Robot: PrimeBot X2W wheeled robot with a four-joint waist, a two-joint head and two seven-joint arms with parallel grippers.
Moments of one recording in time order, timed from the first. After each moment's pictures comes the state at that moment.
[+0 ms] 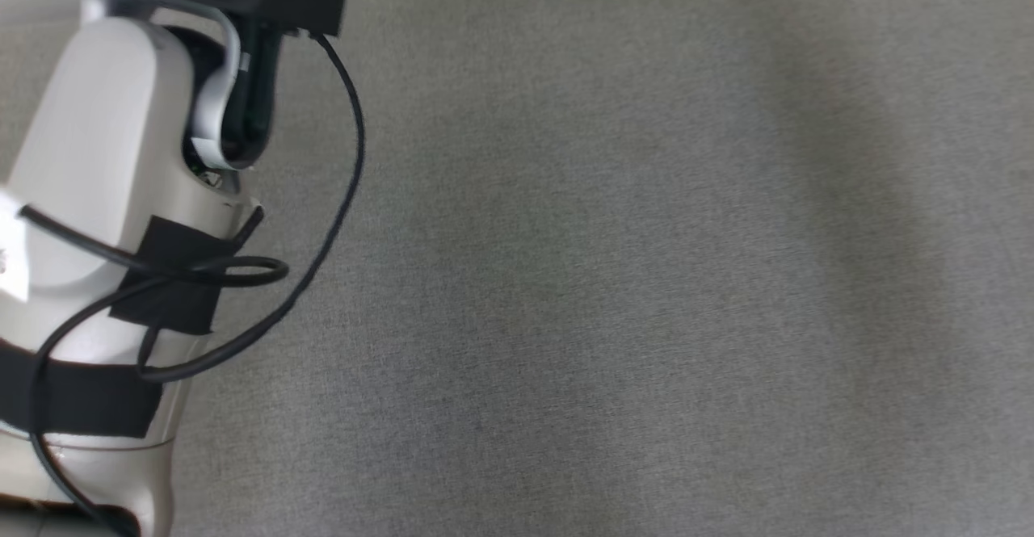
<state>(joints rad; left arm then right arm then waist) -1.12 0.14 -0.39 0.38 -0.40 0.02 -0.21 -1.17 -0.46 0.20 0.19 0.42 -0.04 0.07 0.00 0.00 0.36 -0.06</state>
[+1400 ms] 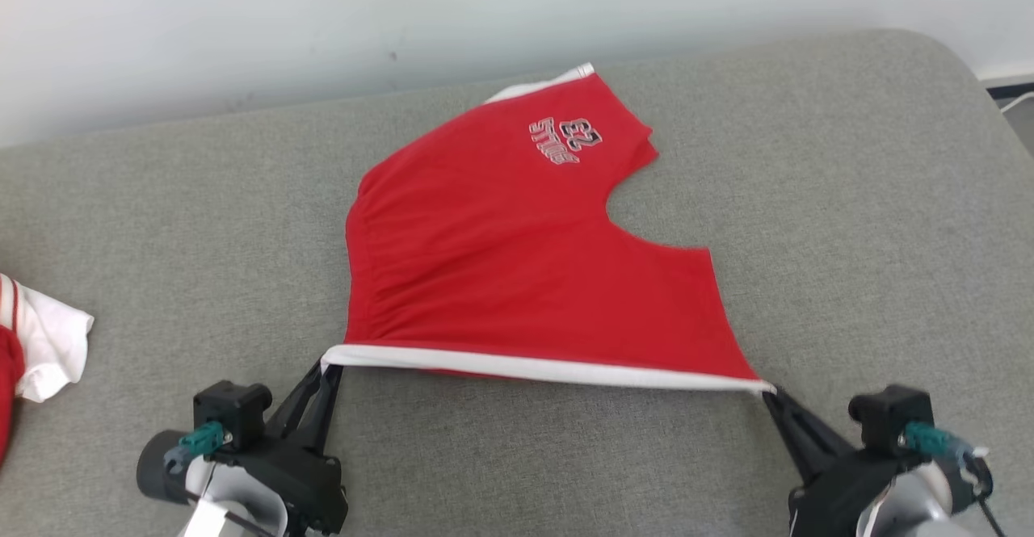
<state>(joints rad) -0.40 0.22 -0.52 0.66 -0.42 -0.09 -0.25 -0.11 -0.38 0.36 0.18 0.53 -0.04 0.03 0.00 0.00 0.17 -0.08</state>
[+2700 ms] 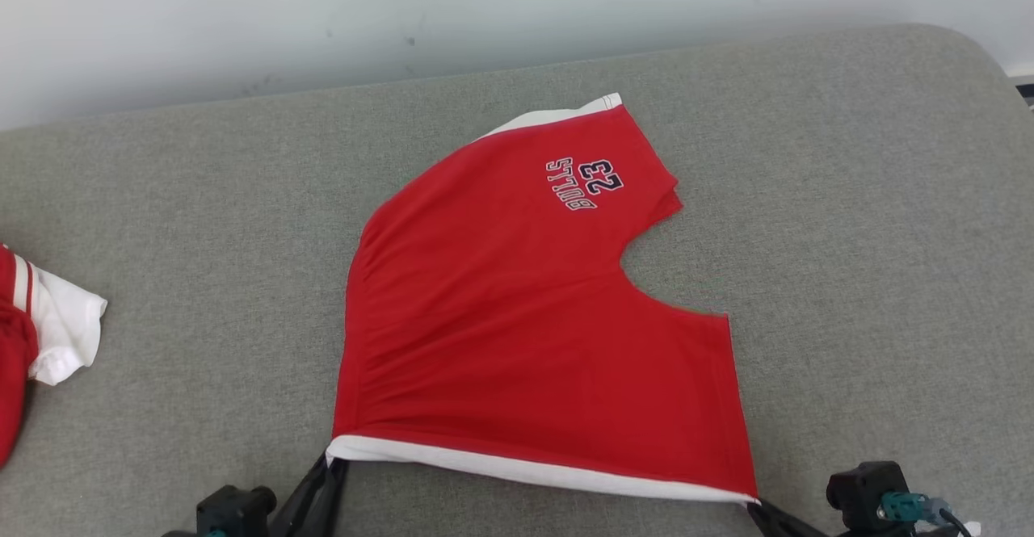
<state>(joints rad) -0.14 0.25 -0.51 0.44 -0.41 -0.03 -0.26 0.12 -0.46 0.39 -0.10 0.57 -0.10 0.30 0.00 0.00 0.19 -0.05</state>
